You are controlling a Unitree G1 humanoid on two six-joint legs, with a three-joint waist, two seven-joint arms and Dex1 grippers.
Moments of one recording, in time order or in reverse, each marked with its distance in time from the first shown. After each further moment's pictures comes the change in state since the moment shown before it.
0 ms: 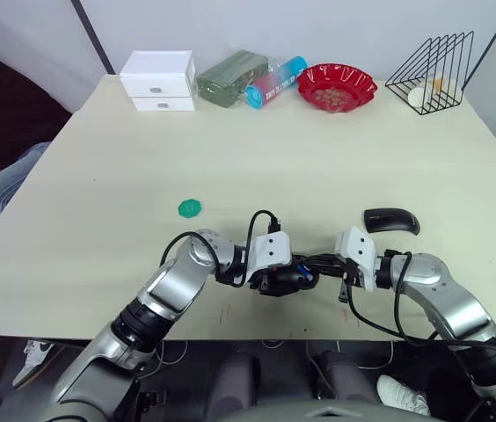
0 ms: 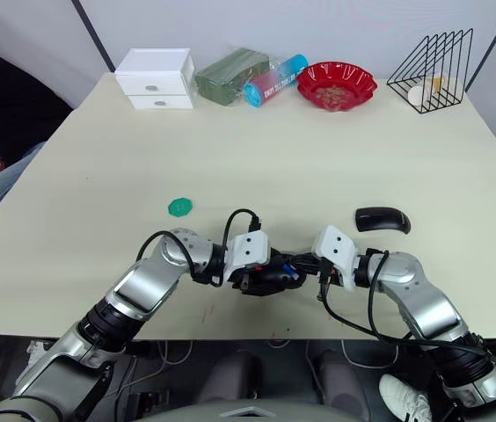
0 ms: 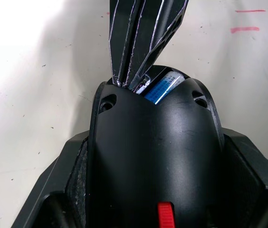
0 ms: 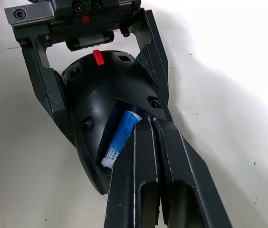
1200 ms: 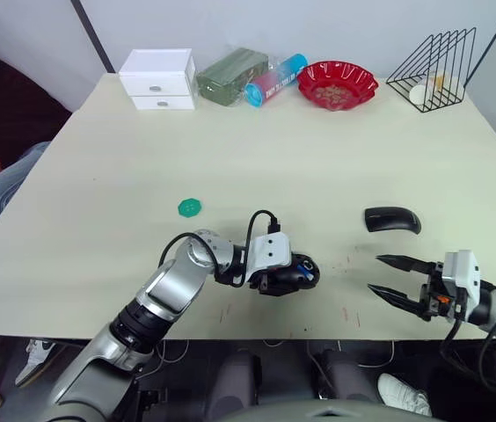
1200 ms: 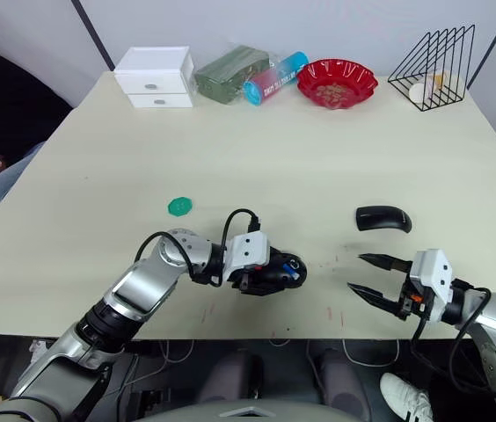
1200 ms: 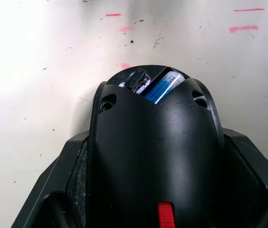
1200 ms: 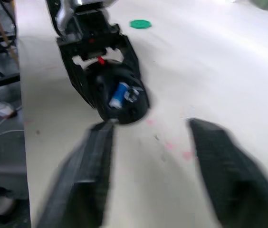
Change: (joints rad) left arm 0.006 0.007 0.003 0.000 0.000 -0.033 0.012; right arm 0.402 -0.113 -0.489 -0.028 0.287 -0.317 0.274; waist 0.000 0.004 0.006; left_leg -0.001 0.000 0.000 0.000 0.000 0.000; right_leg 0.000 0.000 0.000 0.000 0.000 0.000
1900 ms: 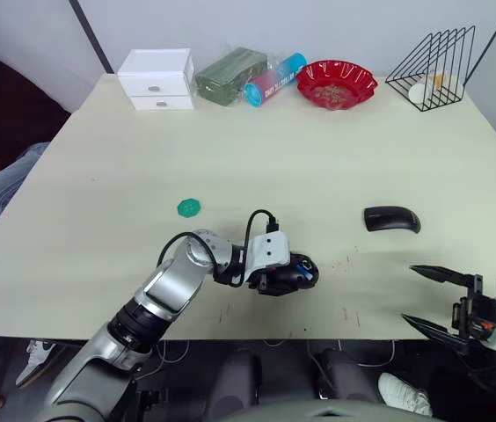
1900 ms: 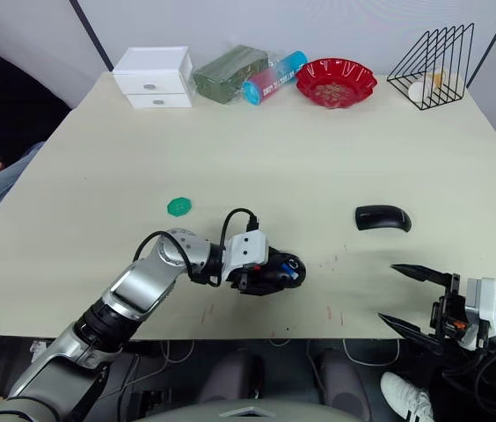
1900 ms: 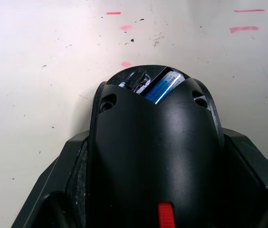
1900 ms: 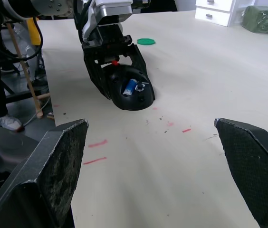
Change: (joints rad) left arm -0.001 0.012 0.001 -0.006 -0.029 0.020 0.007; right arm 0.050 0.042 -0.116 0.223 0.116 -0.230 0.277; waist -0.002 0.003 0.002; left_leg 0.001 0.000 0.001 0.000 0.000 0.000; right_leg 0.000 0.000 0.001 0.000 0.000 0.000
